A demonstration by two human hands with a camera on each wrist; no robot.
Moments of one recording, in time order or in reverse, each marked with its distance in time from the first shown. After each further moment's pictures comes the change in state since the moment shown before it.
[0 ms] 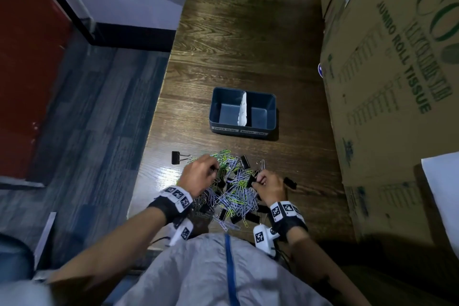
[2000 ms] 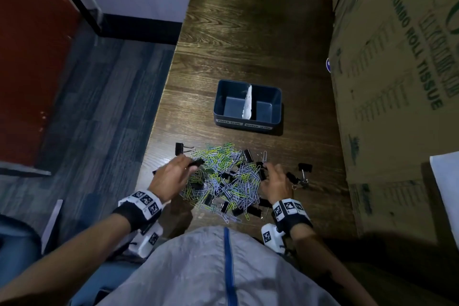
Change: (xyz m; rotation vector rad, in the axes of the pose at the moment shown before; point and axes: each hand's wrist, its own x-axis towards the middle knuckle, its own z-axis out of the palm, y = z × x) left_hand -0.055 -0.035 -0.034 0.149 0.027 -0.039; right_hand -0.011 0.017 0.000 -0.205 0.024 -0.194
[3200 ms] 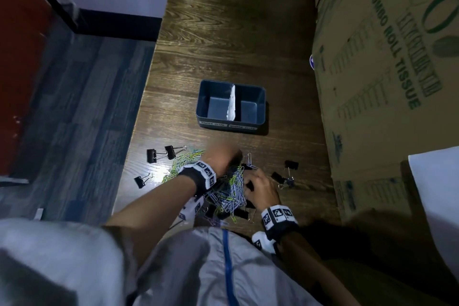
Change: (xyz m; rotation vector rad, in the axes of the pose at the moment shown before) left_hand 0.127 0.103 0.058 0.331 -0.327 0.246; right_hand -0.008 0.003 -0.002 -0.005 -0.088 -0.083
